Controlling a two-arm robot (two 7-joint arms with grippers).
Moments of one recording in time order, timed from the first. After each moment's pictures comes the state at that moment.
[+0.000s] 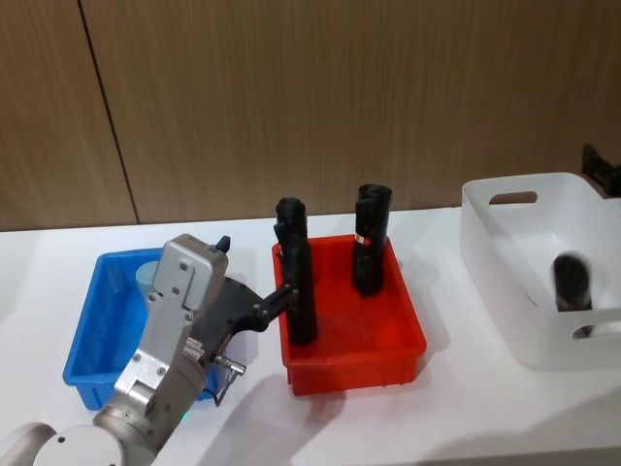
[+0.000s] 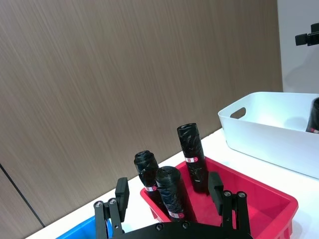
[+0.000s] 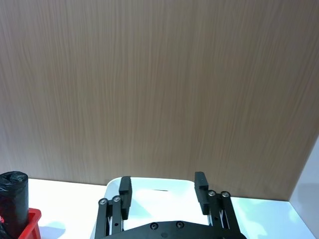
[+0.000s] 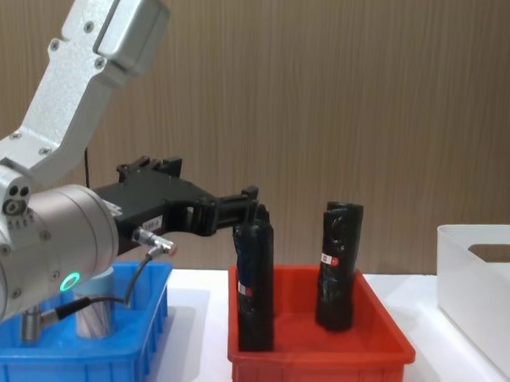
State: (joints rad) left arm -0.24 0.38 0.45 -1.63 -0.20 0.01 -0.01; right arm 0.44 0.37 -0.03 -1.37 0.25 0.21 0.16
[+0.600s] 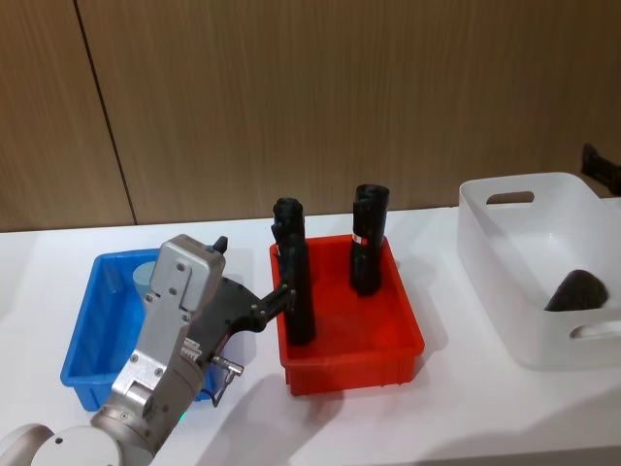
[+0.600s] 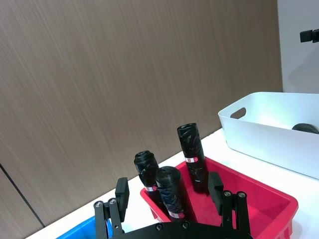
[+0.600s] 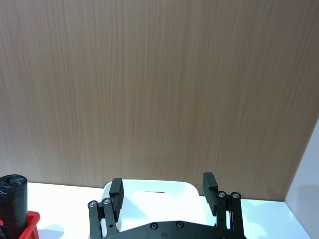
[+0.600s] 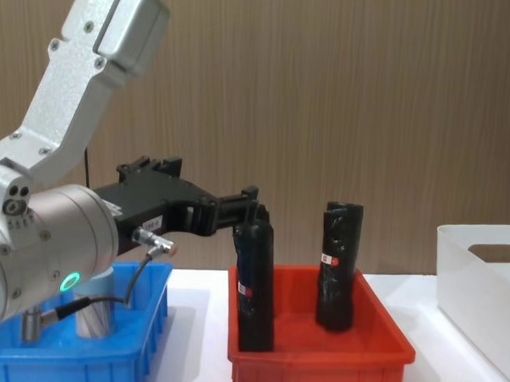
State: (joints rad) left arm -0.24 0.38 0.45 -1.63 -0.20 0.01 -0.01; right arm 0.41 0.38 -0.02 -1.41 0.26 0.20 0.14
